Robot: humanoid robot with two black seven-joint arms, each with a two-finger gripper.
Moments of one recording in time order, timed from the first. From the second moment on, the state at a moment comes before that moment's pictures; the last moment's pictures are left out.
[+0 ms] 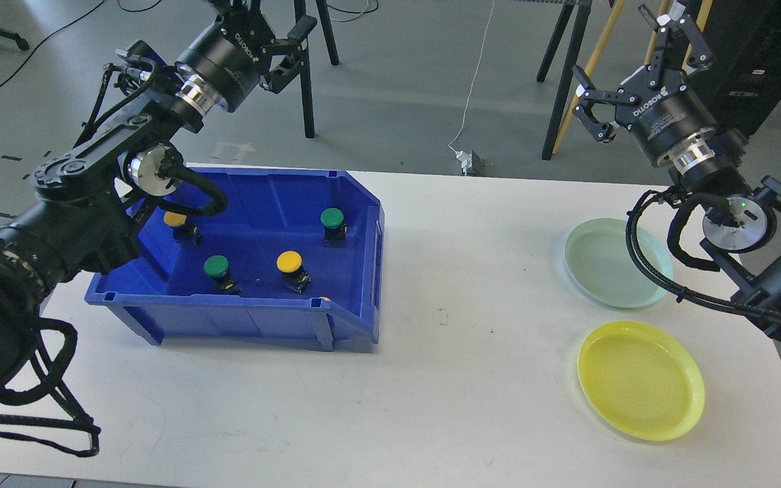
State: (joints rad) left arm -1.08 0.22 -0.51 -0.54 0.21 -0.49 -0.49; right arm 0.81 -0.42 0.69 0.80 0.11 0.49 0.30
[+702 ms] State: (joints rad) left arm -1.01 0.31 -0.64 -0.88 0.27 -0.49 -0.49; right arm 0.80 -0.44 0.76 0.77 0.11 0.49 0.31
